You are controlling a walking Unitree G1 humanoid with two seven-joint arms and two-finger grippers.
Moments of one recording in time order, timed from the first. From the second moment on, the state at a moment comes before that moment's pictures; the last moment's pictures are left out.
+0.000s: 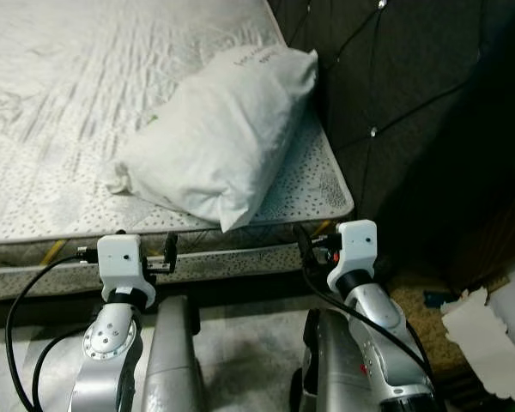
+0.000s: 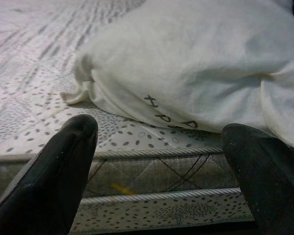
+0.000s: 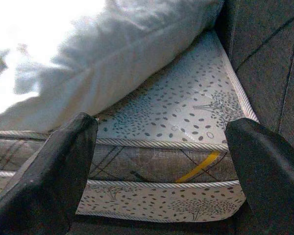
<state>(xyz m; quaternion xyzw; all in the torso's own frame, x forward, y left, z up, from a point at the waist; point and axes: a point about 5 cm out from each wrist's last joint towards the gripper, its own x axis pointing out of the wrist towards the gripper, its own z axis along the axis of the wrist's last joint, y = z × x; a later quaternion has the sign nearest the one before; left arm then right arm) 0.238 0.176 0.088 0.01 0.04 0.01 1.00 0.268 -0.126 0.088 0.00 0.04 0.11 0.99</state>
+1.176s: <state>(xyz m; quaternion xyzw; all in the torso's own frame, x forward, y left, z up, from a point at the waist) 0.248 0.165 0.094 0.00 0.03 -0.01 1.00 0.272 -0.125 0.087 0.00 0.05 0.13 0.99</state>
